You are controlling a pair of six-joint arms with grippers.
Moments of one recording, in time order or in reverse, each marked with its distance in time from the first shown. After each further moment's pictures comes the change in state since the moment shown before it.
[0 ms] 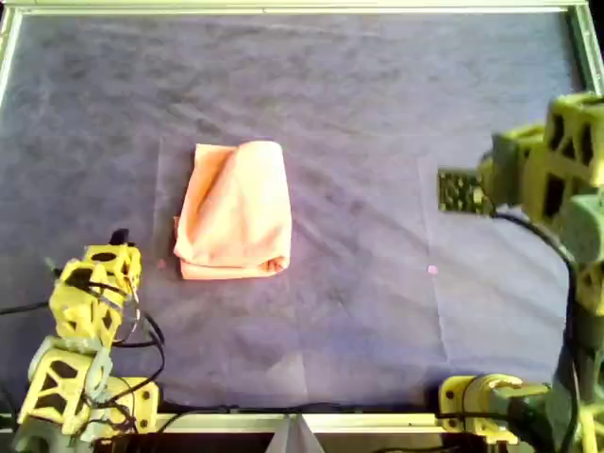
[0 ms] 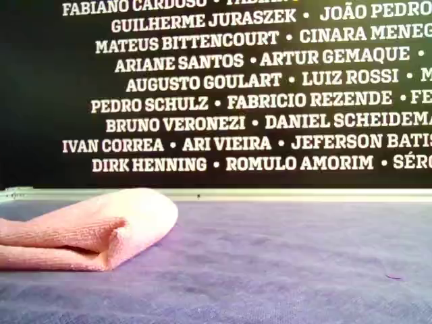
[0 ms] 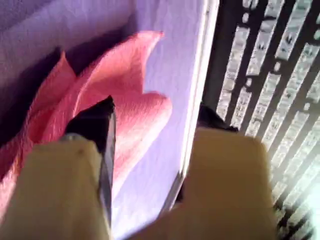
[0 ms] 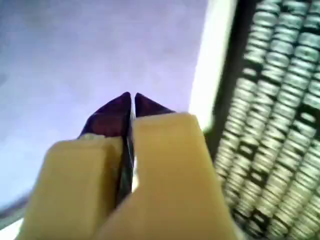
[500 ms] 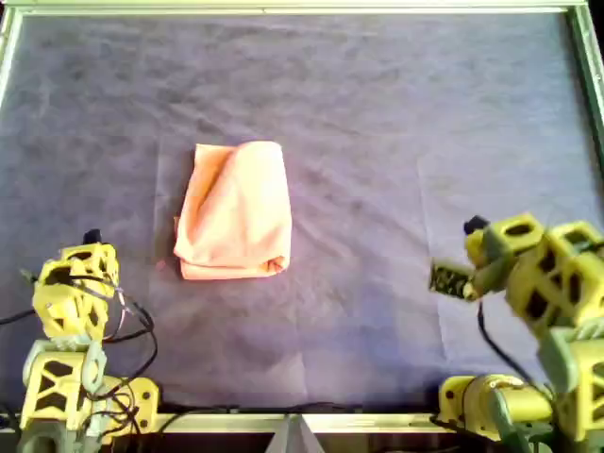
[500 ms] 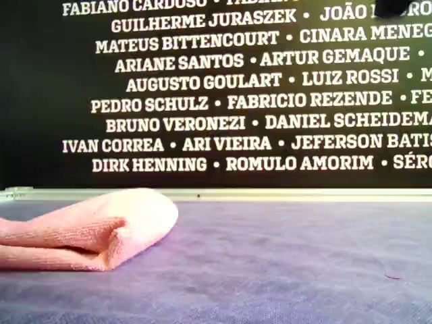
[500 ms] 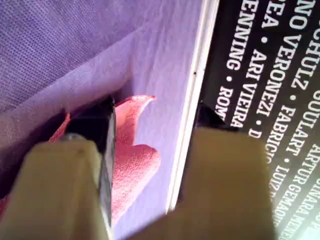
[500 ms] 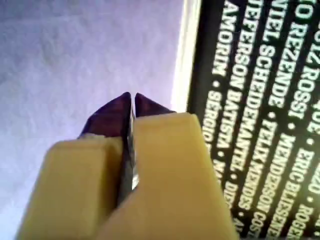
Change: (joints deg) left arm 8.4 0.0 0.2 0.0 0.4 0.0; right arm -1.4 49.4 61.8 -31.4 -4.6 0.5
